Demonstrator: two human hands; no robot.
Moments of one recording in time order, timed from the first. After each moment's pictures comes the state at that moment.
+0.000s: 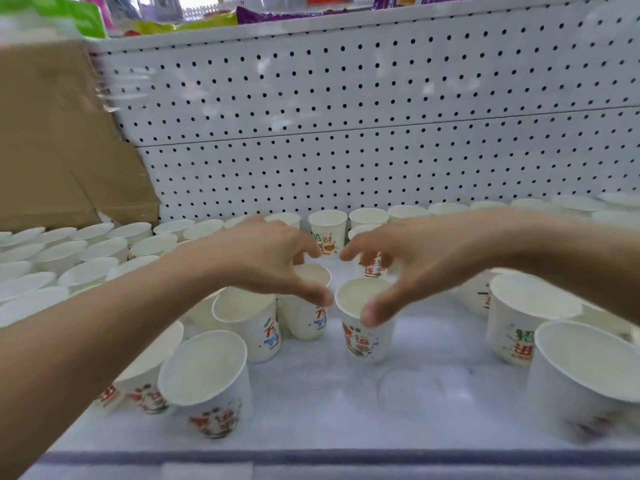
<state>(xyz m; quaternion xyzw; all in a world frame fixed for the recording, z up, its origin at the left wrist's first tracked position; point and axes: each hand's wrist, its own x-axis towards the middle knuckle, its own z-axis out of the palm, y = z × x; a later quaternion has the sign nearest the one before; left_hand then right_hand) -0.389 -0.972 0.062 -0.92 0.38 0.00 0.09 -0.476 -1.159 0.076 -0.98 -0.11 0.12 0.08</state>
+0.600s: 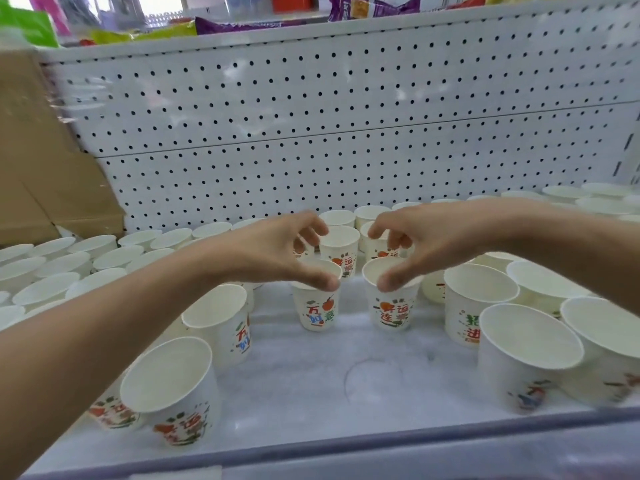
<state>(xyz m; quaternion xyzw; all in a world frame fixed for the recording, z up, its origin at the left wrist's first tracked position) -0.384 -1.003 0.053 -0.89 0.42 0.08 -0.18 -0.490 -1.211 0.072 -0.99 0.01 0.08 0.08</state>
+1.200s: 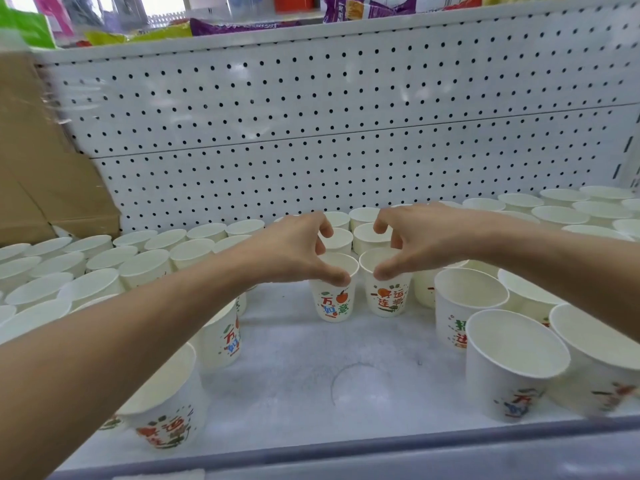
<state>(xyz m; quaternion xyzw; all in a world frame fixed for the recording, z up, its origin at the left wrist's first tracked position) -0.389 -1.042 0.043 -0.91 0.37 0.01 -0.17 -0.474 -1.227 0.055 -1.00 0.04 -0.02 0.04</state>
